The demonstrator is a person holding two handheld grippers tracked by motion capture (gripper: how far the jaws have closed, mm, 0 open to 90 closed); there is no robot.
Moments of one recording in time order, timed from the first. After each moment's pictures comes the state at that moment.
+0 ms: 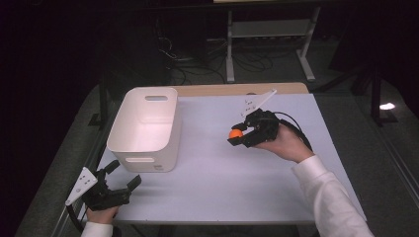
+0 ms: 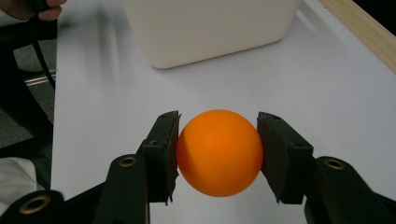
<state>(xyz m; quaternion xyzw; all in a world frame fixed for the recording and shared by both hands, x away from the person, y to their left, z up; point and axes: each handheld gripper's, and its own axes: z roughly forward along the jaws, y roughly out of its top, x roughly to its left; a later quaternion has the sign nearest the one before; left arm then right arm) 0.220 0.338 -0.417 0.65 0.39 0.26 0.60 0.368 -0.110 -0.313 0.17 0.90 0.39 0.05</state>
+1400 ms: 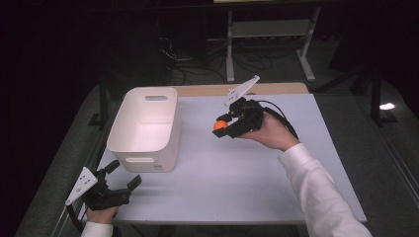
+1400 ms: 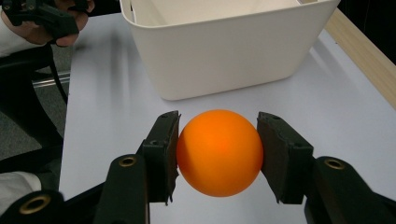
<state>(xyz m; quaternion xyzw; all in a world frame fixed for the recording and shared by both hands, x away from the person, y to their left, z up) 0.221 0.339 -0.418 0.65 0.39 0.26 0.60 0.383 -0.074 -0.286 0.12 0.91 0.40 0.05</state>
